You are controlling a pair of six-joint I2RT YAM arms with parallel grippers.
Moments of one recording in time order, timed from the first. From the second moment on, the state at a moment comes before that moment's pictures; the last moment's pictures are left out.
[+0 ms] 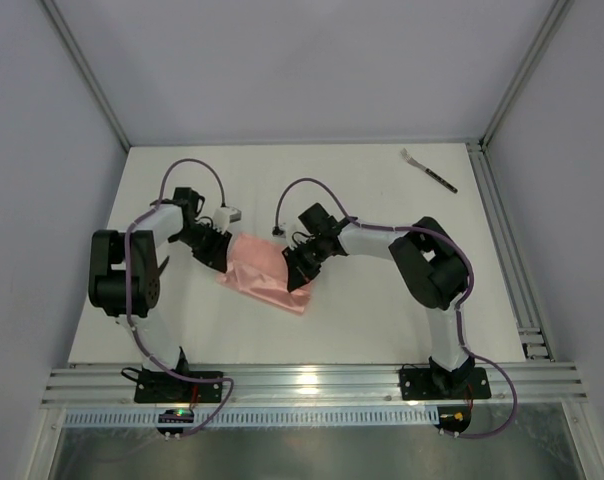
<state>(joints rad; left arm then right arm) -0.03 1.82 1.14 -0.77 0.52 0.61 0.70 2.04 1.28 -0.33 -0.69 -0.02</state>
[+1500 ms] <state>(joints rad) -0.18 1.96 1.34 -0.71 0.44 0.51 0.77 2.03 1.45 -0.48 -0.35 -0.12</state>
